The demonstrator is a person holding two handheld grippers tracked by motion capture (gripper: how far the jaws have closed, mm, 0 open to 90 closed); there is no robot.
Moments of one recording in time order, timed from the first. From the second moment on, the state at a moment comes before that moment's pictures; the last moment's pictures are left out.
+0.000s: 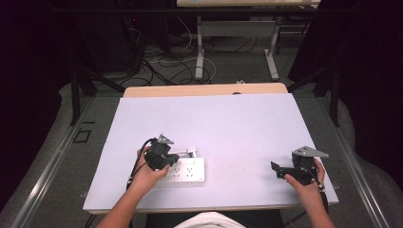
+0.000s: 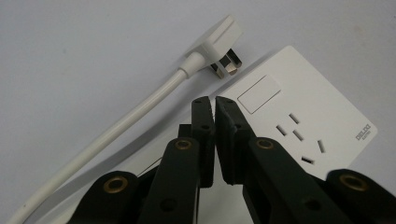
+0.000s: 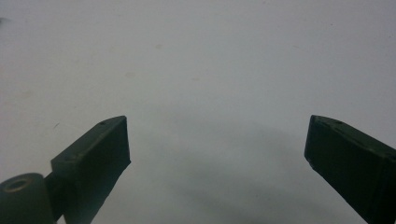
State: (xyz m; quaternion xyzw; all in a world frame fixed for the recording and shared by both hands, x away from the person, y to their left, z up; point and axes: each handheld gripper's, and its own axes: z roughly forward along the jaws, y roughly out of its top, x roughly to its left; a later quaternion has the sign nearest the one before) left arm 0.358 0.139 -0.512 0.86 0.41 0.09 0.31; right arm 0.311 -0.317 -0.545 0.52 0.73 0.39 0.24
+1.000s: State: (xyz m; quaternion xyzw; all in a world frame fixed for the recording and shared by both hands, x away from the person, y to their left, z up) left arm 0.361 0.127 -0.520 0.86 0.41 0.07 0.30; right arm 0.311 -0.317 -0.544 0.51 0.73 0.39 0.23
